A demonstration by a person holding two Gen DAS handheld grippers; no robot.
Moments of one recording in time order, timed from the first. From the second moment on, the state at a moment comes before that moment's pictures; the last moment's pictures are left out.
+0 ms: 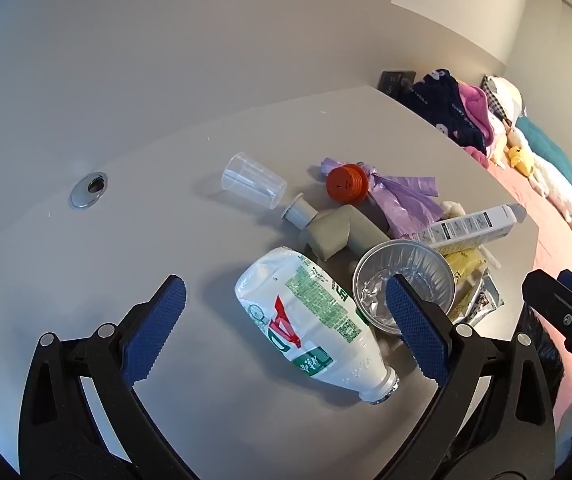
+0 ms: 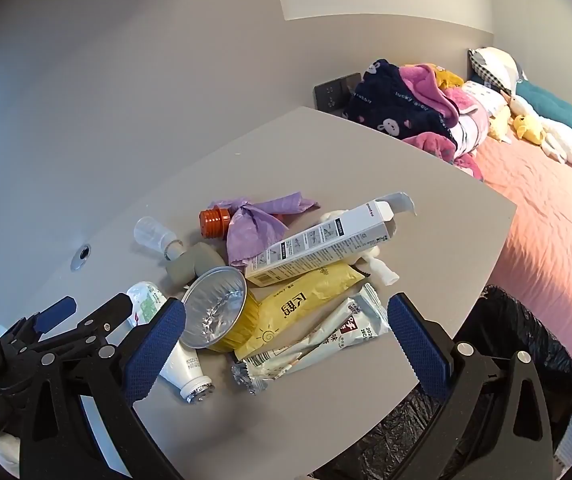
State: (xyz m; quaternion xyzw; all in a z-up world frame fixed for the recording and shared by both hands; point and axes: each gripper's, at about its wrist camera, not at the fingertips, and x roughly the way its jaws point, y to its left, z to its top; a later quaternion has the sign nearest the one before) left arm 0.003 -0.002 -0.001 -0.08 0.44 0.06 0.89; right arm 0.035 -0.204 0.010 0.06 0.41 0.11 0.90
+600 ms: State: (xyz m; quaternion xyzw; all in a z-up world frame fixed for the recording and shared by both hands) left arm 0.005 -0.004 -0.001 -0.08 0.44 0.06 0.89; right arm 0.036 -0.207 0.012 0.06 0.41 0.11 0.90
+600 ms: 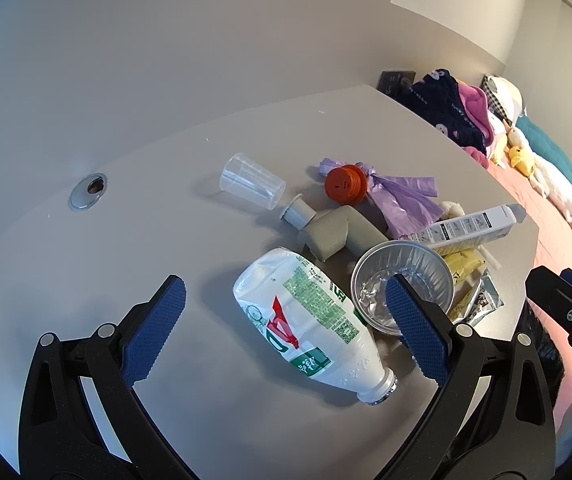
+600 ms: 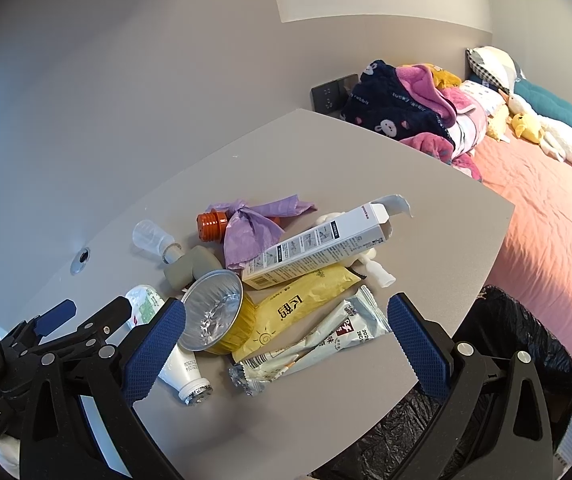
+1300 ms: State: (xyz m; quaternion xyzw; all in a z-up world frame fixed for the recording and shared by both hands) left arm 0.008 -0.006 -0.006 -0.07 0.44 0.06 0.89; right arm 0.041 -0.206 0.010 0.06 0.42 0.12 0.90
